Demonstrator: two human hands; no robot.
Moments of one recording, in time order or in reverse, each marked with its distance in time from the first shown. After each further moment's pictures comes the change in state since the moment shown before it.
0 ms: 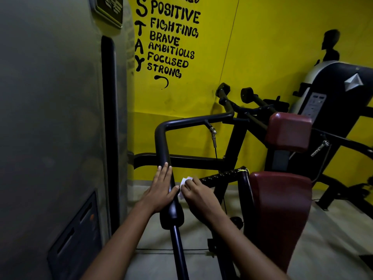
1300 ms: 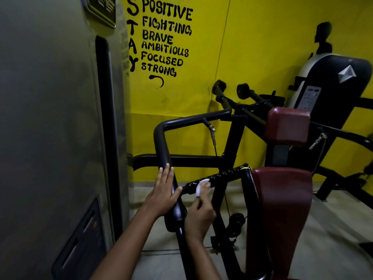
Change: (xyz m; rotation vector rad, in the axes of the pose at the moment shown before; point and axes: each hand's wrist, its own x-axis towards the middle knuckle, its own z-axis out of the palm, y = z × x) left_hand 0.002 -0.006 0.007 -0.016 0.021 0.015; right_hand 0.004 -0.074 0.032 0.815 0.737 1.209
